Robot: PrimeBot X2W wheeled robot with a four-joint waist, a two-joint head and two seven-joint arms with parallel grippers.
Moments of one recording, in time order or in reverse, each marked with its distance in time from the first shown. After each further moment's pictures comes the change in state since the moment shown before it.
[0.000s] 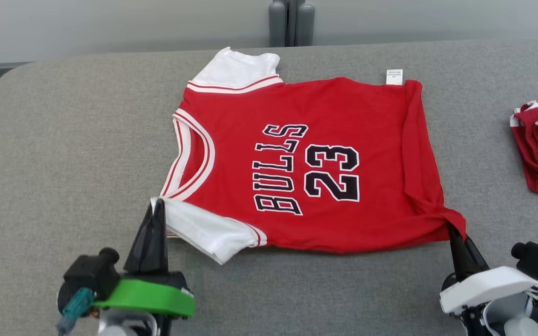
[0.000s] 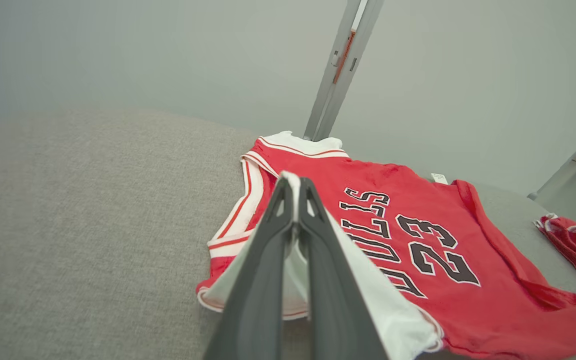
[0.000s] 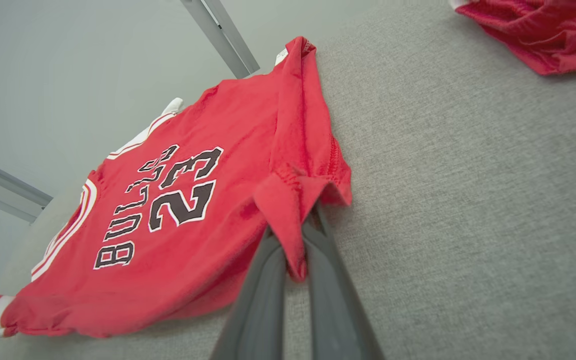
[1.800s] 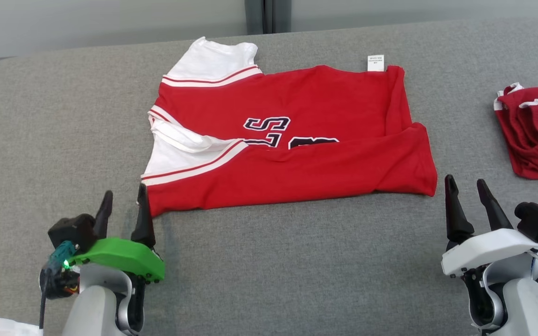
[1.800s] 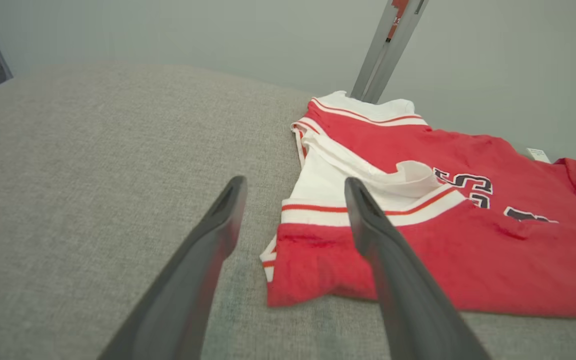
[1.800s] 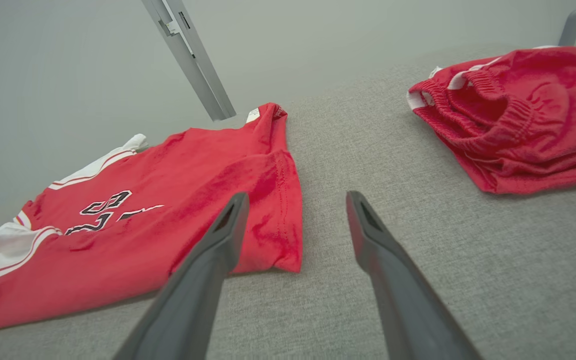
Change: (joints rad) left arm -0.276 -0.043 0.199 0.471 0.068 -0.105 -0.009; right arm -0.165 0.013 -0.062 0.057 -0.200 0.000 -0.033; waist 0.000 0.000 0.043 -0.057
